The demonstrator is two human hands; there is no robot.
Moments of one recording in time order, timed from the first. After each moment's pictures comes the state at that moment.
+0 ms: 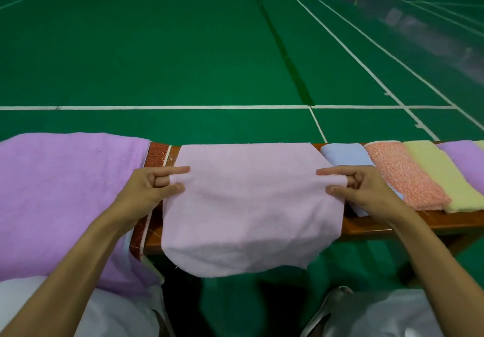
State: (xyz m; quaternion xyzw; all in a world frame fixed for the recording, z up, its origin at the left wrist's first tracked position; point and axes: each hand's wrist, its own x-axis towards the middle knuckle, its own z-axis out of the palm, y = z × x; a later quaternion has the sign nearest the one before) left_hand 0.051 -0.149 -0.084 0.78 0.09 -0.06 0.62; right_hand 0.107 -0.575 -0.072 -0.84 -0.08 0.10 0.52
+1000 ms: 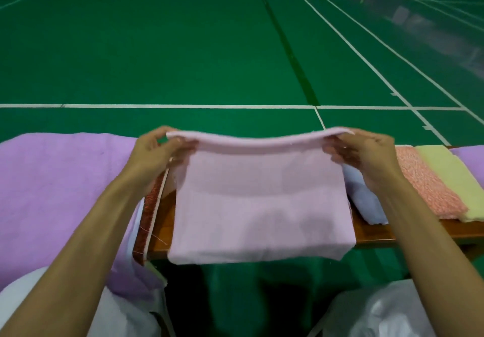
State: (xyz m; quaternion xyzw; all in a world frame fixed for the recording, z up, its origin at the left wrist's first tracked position) left_hand 0.104 -0.151 -0.056 0.71 0.11 0.06 0.70; right_hand 0.163 -0.531 -0.044 -0.72 0.08 -0.04 0.69
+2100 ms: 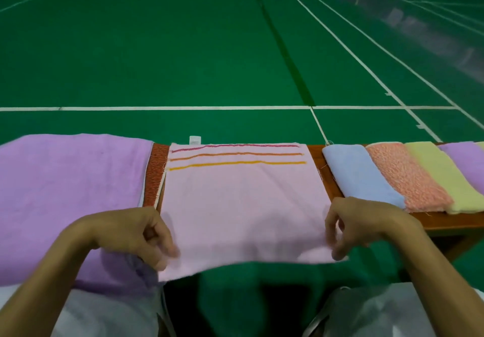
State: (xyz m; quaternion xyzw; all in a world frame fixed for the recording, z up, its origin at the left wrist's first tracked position) left_hand 0.027 -0.112 -0.072 0.83 -0.10 -0.42 0.35; right_hand 0.080 -0.537 -0.035 -0.91 -0.12 0.38 0.04
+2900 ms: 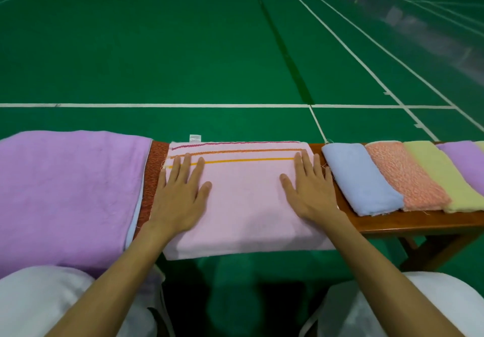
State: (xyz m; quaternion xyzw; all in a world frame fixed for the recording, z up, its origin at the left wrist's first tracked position) left_hand 0.075 -0.183 -0.154 0.99 0.01 0.00 0.10; right_hand 0.134 -0.489 -0.145 -1.00 -0.06 0.04 0.05
